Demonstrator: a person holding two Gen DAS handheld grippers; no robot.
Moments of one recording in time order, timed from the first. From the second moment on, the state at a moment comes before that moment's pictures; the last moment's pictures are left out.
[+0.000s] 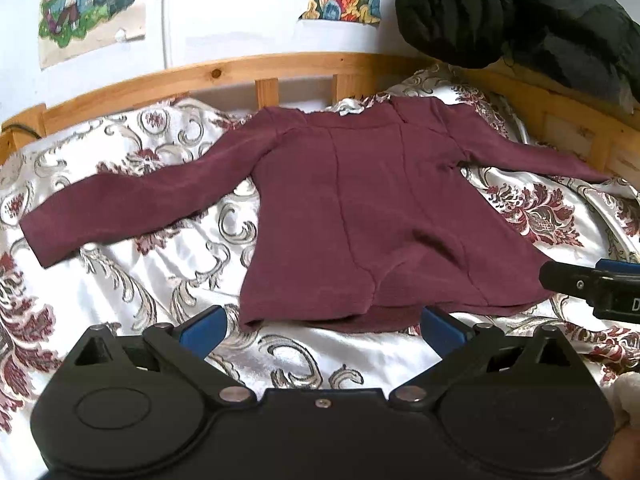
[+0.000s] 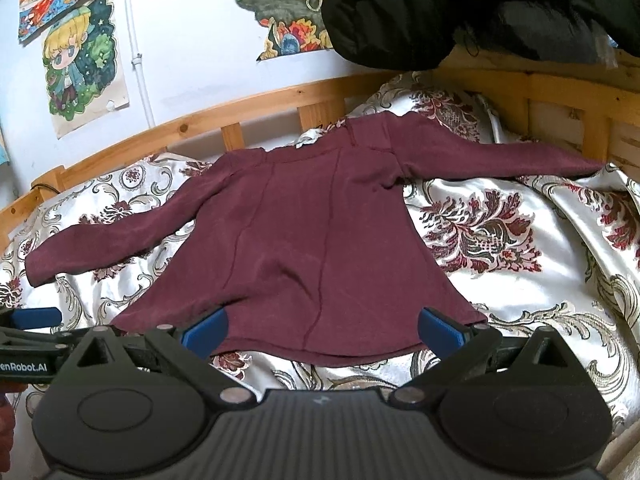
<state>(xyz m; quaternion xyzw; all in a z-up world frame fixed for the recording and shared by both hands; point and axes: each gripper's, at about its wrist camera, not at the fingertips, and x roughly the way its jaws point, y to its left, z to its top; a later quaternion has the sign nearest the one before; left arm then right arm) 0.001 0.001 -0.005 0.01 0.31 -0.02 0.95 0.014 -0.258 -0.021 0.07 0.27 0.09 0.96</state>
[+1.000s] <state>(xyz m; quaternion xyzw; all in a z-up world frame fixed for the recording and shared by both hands) 0.126 -0.045 0.135 0.06 0.32 -0.16 0.93 0.169 -0.414 0.042 0.05 0.18 0.01 0.98</state>
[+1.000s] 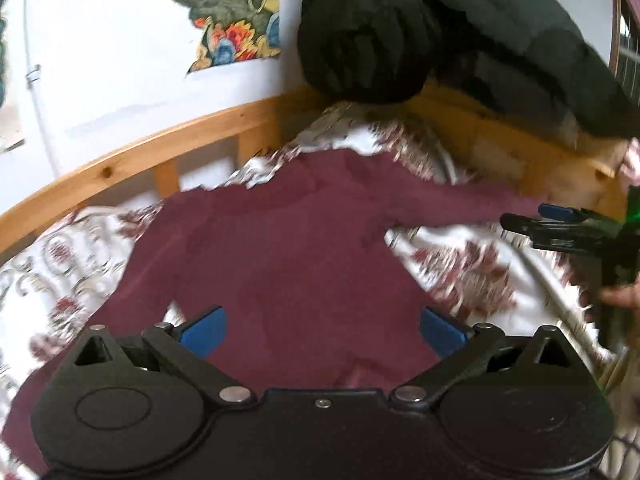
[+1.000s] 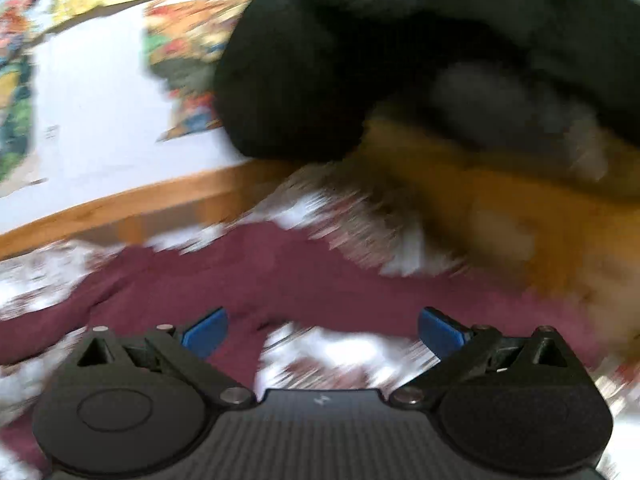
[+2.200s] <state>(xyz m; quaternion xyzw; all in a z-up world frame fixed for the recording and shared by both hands) 0.199 -0.105 -0.003 0.01 0.40 -0.20 0.90 0.229 -0.604 -0.066 0.39 0.16 -0.20 0.89</state>
